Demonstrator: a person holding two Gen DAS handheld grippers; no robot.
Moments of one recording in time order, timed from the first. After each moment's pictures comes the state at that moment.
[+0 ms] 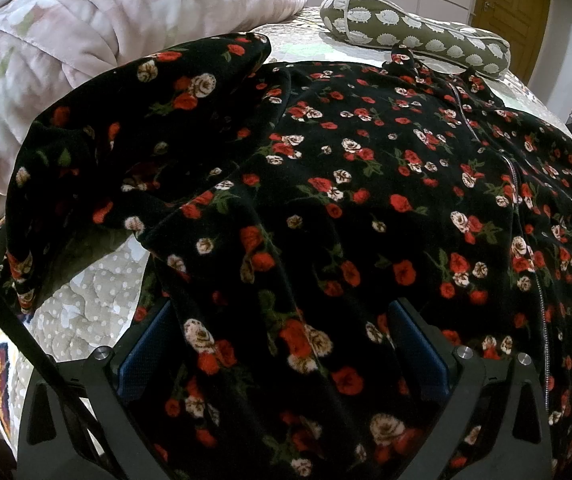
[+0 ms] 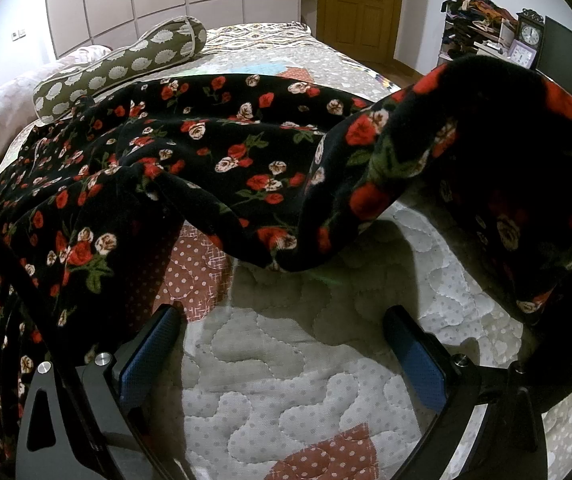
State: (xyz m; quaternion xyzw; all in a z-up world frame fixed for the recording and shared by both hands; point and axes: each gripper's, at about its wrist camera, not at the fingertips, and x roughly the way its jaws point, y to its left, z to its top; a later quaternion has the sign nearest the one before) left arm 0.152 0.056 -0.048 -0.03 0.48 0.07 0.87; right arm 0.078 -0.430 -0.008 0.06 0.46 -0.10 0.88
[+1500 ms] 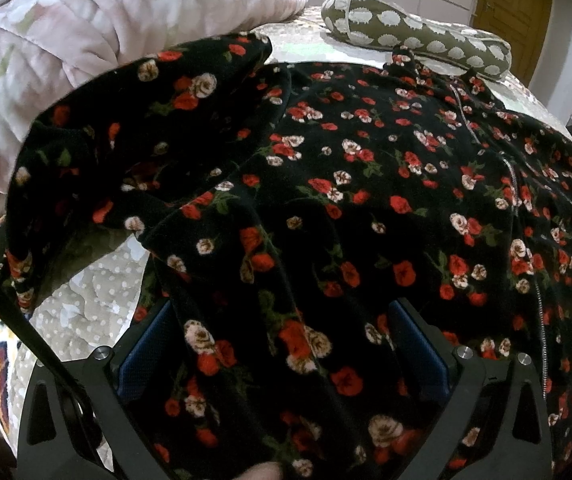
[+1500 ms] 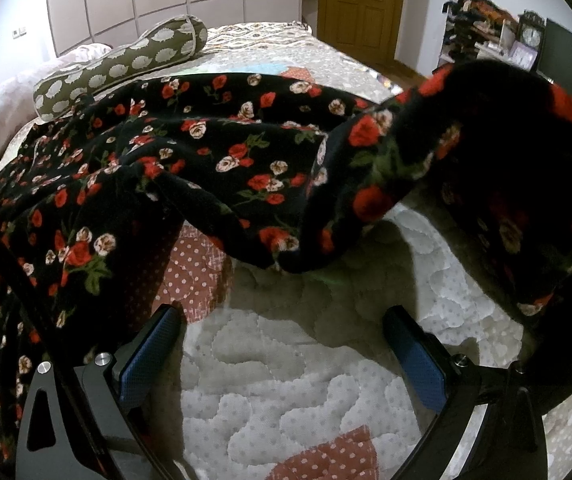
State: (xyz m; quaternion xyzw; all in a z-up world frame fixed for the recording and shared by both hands) left arm 0.146 0.058 -0.042 -0.03 0.48 0.07 0.87; right arm 0.079 -0.429 -0.007 0.06 0.47 -0.10 0.88
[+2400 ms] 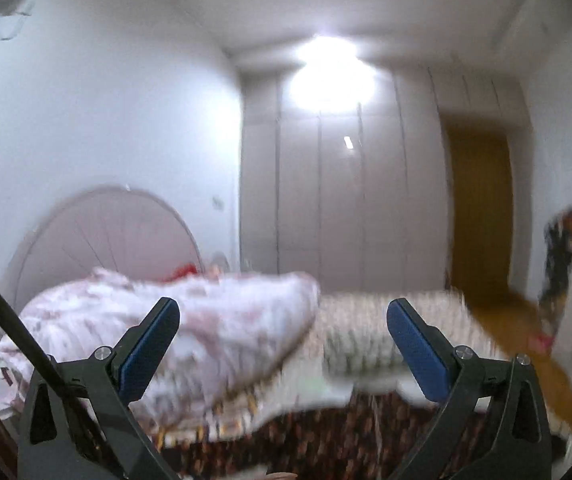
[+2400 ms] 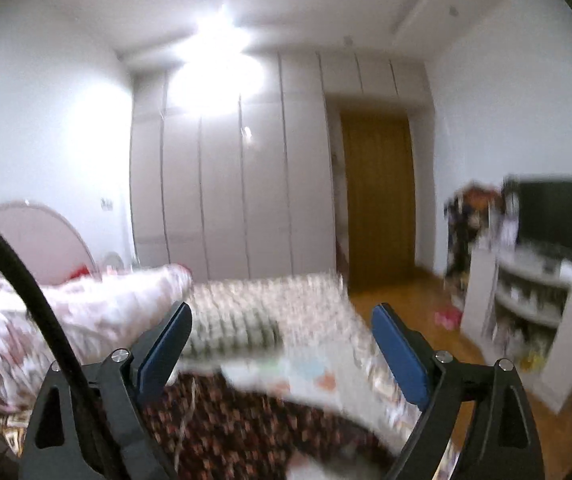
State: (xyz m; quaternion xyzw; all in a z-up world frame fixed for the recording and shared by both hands) left arm -0.109 0.033 0.416 -0.01 0.01 0.12 0.99; right arm -0.138 -0.352 0.462 0.02 0.05 -0.05 1.00
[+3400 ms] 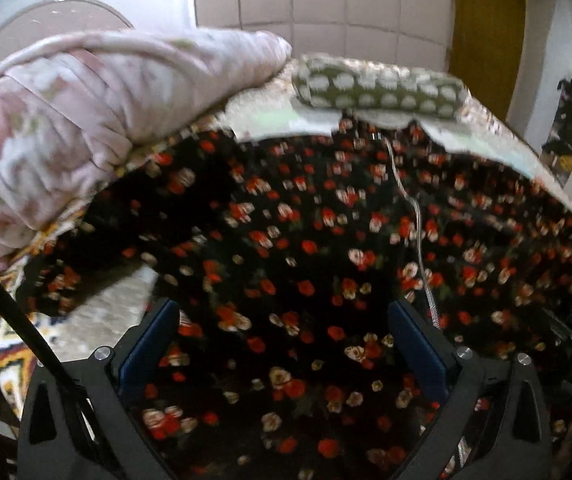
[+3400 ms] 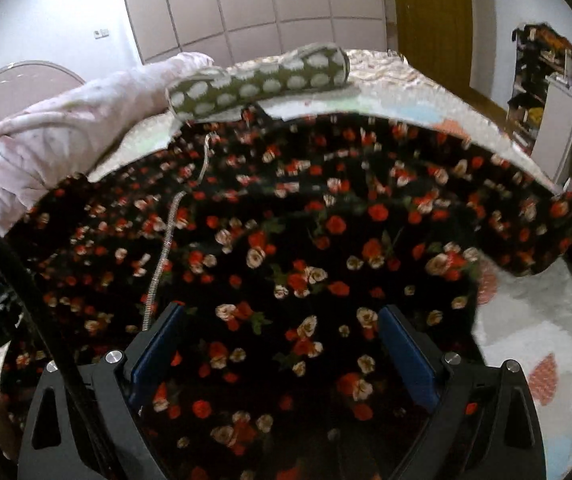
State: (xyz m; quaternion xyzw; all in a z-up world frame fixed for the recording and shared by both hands) left arm 0.094 0.004 0.017 -0.01 0.41 0.06 0.91; right arm 0.077 -0.262 0.042 0.07 0.42 0.03 0.91
